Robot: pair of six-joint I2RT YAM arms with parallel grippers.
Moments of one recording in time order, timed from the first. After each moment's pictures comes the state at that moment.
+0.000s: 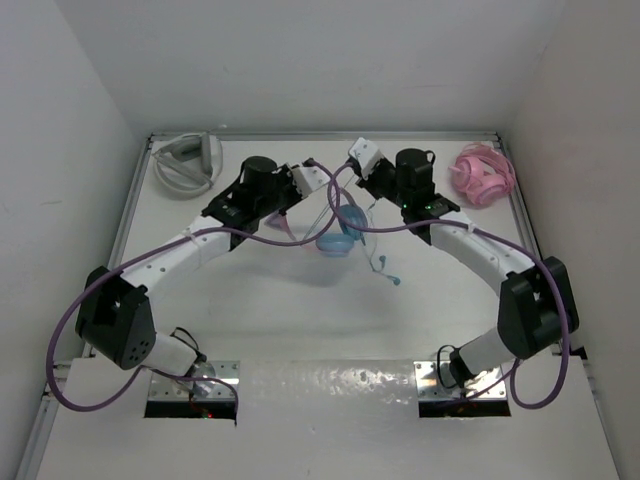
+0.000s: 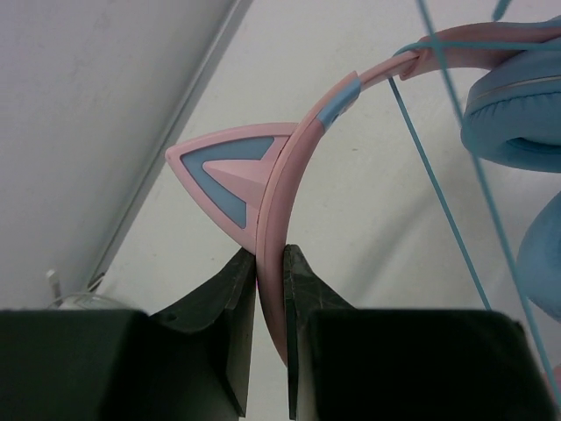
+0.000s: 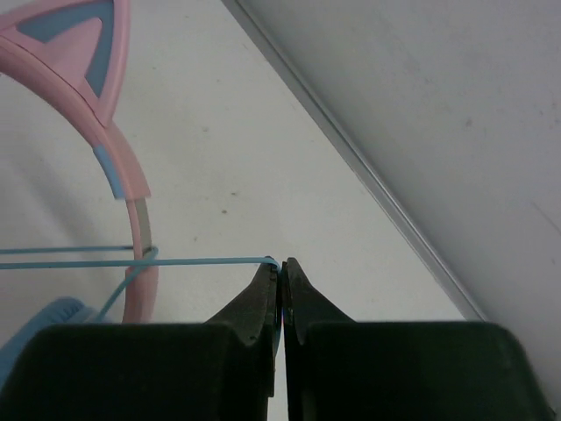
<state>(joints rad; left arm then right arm) -0.53 1.43 1.10 -0.09 0.09 0.63 0.42 1.51 1.04 0.19 -0.16 -0.56</state>
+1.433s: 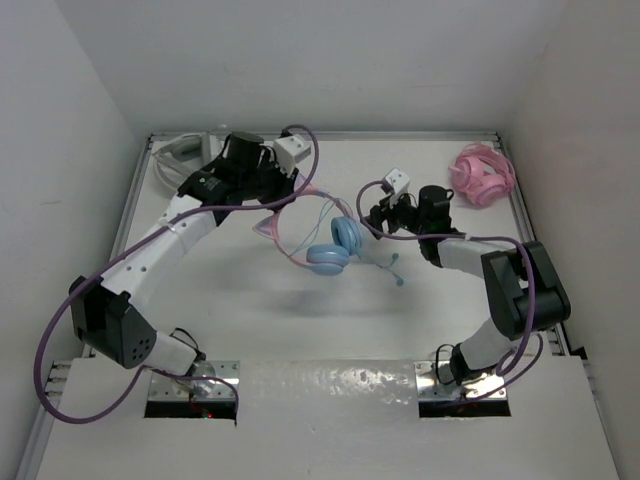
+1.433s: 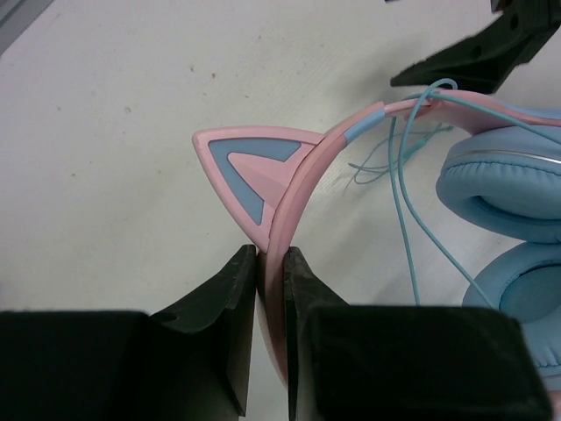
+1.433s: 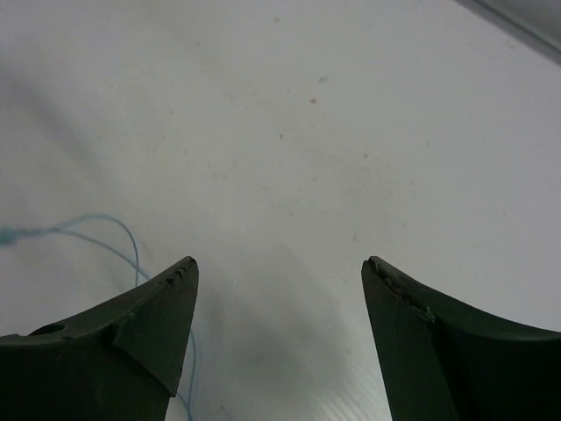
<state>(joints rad) -0.47 1.43 1.39 -0.61 0.26 0.22 0.25 1.61 0.68 0.59 -0.50 -0.23</state>
